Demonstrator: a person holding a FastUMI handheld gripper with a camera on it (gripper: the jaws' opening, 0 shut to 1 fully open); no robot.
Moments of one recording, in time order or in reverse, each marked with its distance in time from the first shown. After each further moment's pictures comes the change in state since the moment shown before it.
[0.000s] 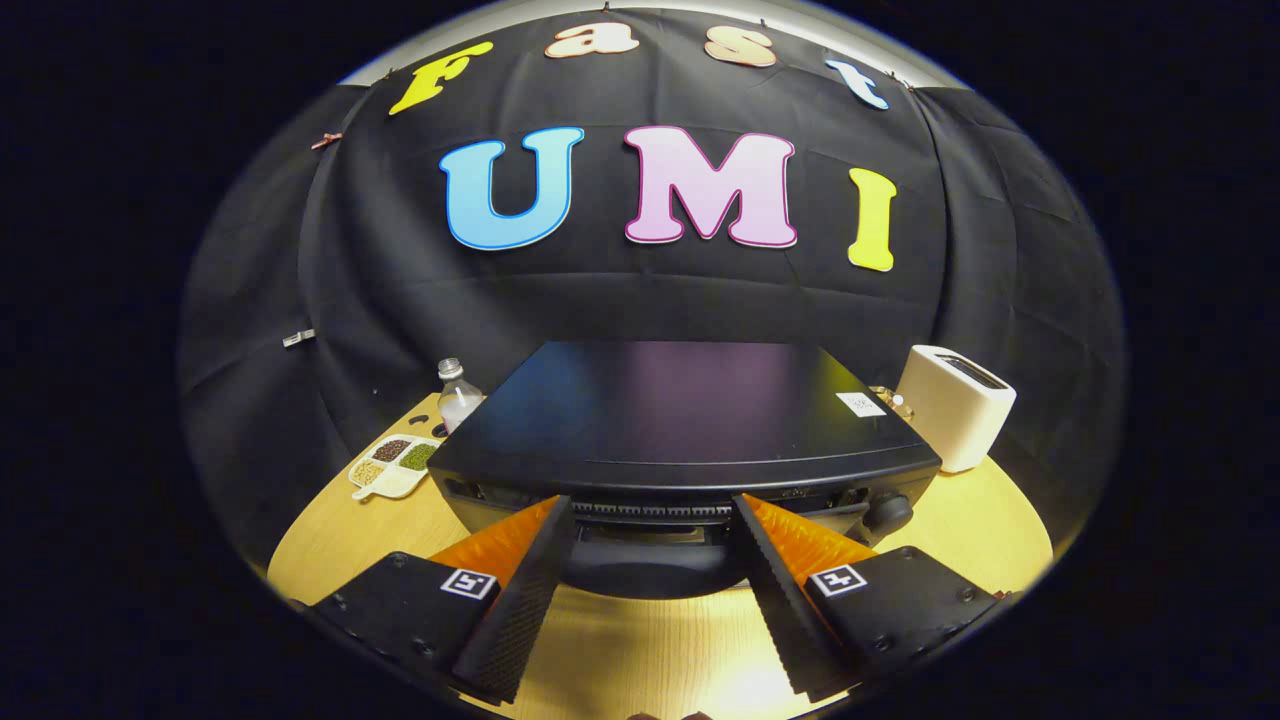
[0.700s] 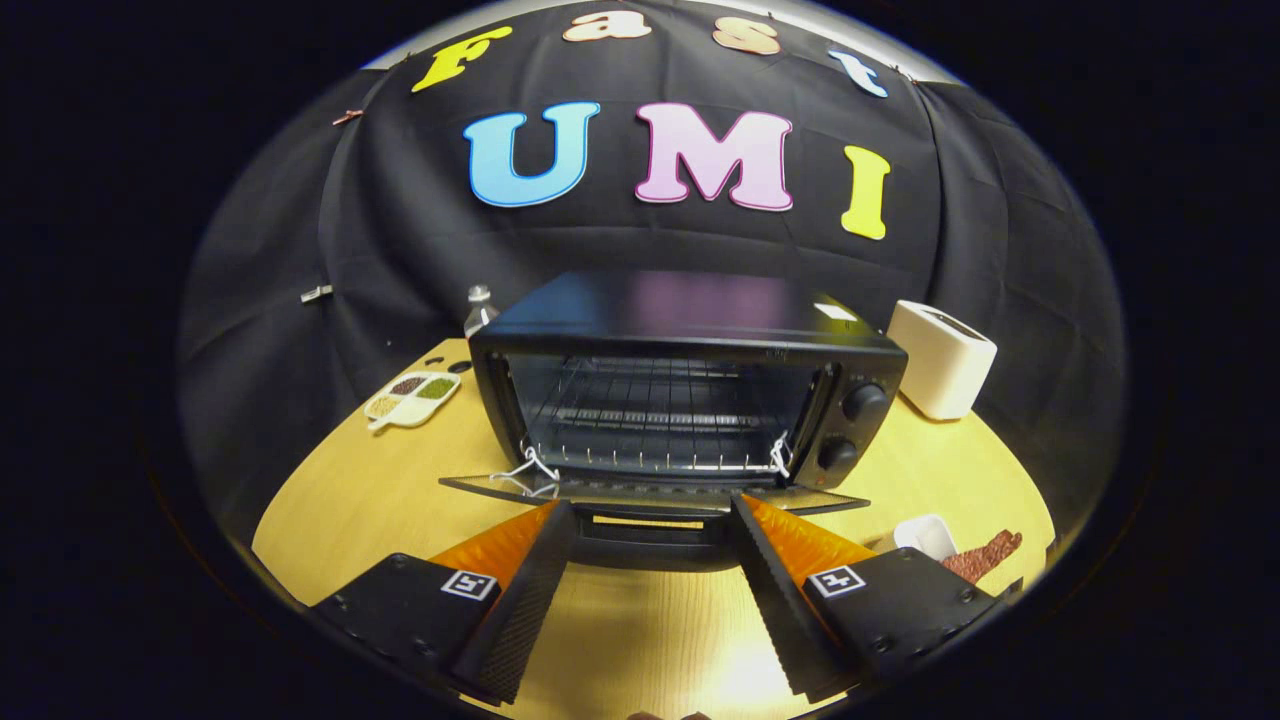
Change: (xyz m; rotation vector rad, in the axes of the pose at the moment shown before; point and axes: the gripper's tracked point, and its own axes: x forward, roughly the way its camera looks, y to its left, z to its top) arm -0.062 0.004 -0.087 -0.034 0.113 0.014
